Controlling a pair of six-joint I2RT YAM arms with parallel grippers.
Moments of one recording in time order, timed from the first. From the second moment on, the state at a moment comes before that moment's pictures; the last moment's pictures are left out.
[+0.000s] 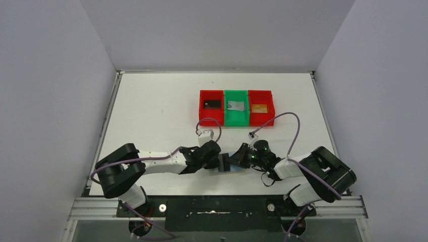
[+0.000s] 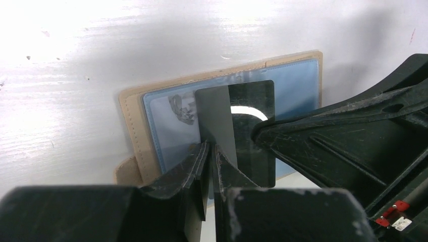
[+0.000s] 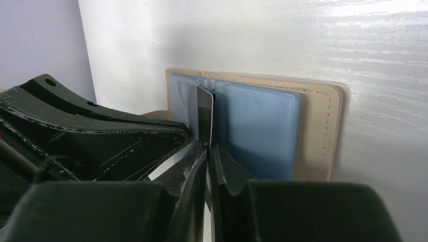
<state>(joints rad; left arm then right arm) -1.07 1.58 0.73 -0.04 -0.28 -1.07 0.62 1.46 0.22 0.65 -0.35 1.01</state>
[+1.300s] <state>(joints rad) -0.78 0.99 0.75 -0.43 -0.45 -0.77 0.73 0.80 0.24 0.31 0.03 0.34</state>
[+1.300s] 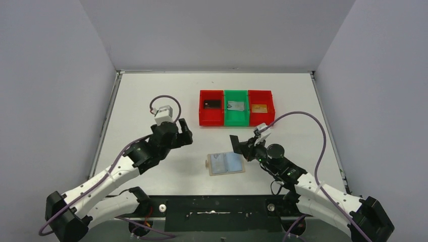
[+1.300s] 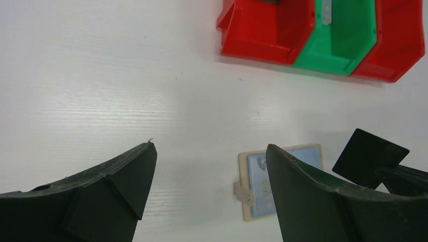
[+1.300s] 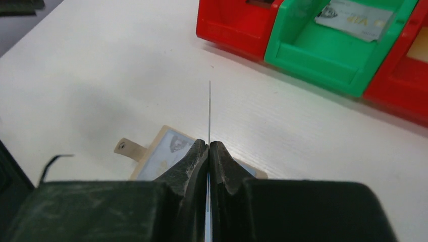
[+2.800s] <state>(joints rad) -0.11 0.84 0.71 -0.50 -0.18 -0.54 0.63 1.88 1.29 0.07 -0.11 -0.71</state>
